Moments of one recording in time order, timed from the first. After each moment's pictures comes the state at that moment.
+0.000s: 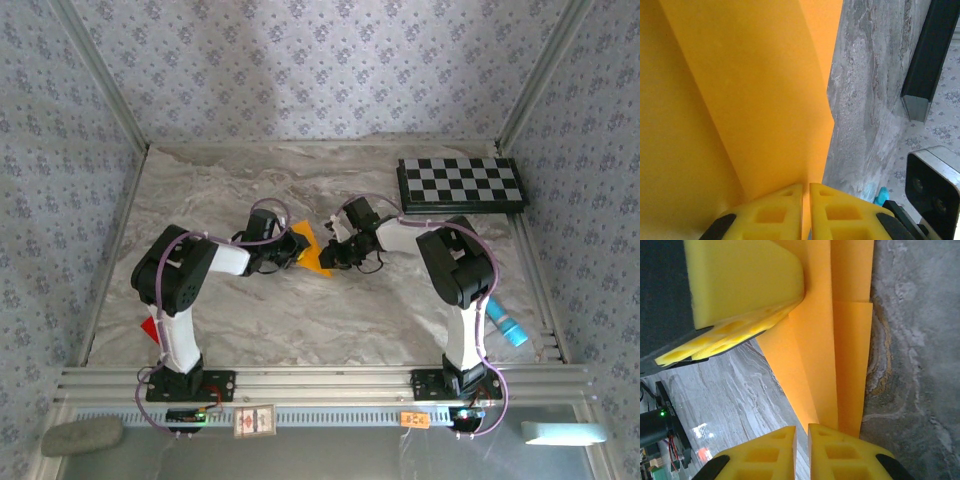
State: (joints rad) left arm -0.49 1.89 0.80 0.41 0.48 -1.25; right arm 0.54 1.97 1.14 -0.29 -0.70 0.36
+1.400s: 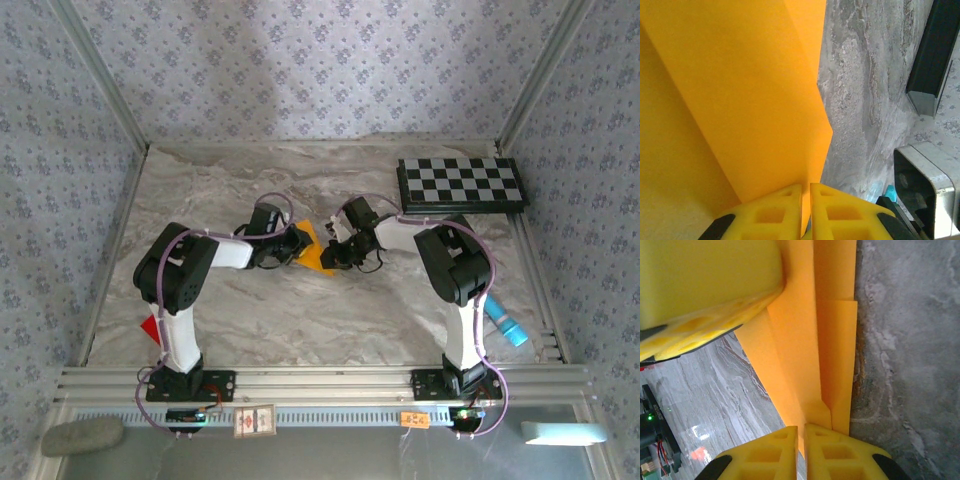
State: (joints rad) left arm -0.49 1.91 0.89 0.30 0.48 -1.18; right arm 0.53 2.00 1.17 -0.34 -0.67 0.34
